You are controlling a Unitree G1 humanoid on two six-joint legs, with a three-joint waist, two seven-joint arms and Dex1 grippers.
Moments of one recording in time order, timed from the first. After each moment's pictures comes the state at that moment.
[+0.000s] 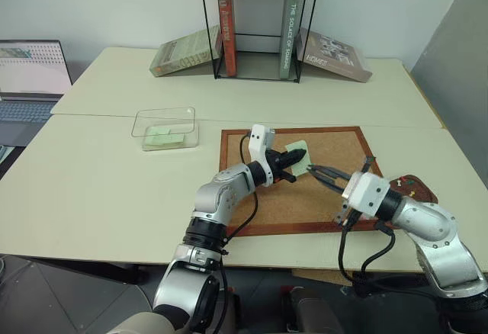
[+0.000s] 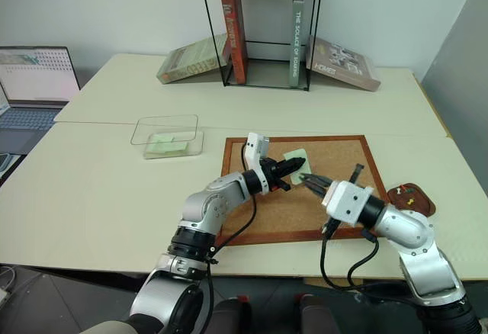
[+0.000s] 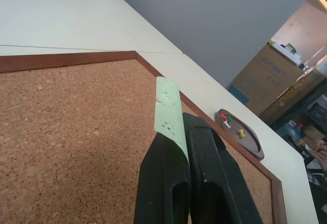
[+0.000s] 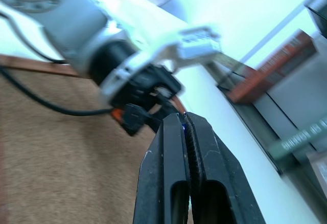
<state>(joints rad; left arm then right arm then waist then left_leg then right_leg) -0.63 -0.03 -0.03 0.29 -0.43 0.56 -0.63 -0.07 -0.58 -0.03 -0.43 0.10 0.03 0.64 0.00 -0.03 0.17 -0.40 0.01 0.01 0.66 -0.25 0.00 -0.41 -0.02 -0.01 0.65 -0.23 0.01</state>
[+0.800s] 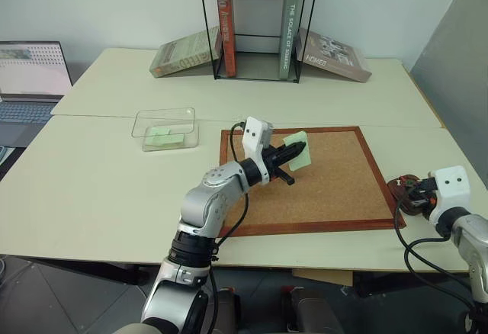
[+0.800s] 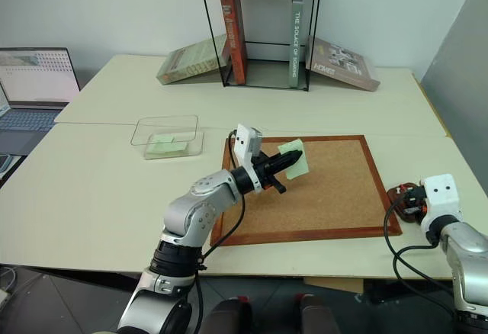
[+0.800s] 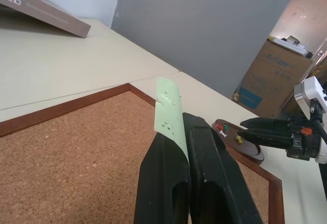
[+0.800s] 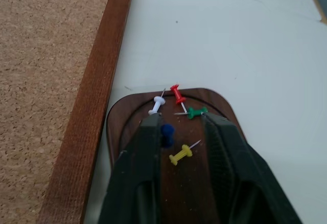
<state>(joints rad) -0.54 0.04 -0.11 -0.01 -0.43 0.59 -0.58 0.00 -0.58 -0.36 -0.21 0.16 0.63 0.41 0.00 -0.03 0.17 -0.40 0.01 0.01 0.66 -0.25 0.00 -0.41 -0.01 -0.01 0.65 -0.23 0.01</state>
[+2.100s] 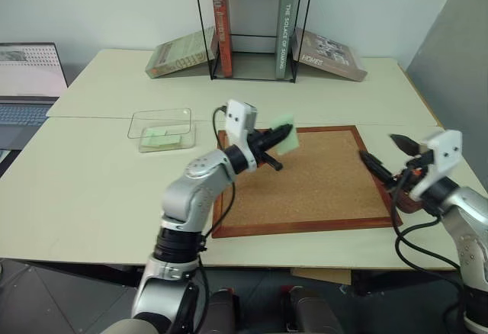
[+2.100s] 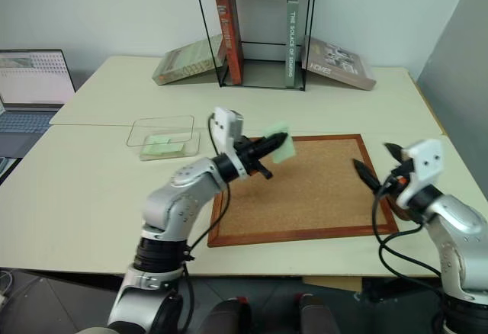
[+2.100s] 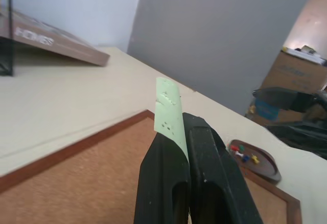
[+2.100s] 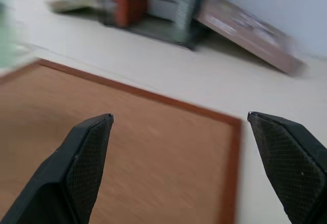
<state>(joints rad) -0.57 0.18 0.00 -0.13 -0.48 0.65 -0.53 -0.18 -0.57 -0.27 -0.44 0.47 0.53 0.63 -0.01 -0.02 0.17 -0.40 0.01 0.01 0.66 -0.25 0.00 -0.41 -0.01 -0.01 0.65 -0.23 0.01</state>
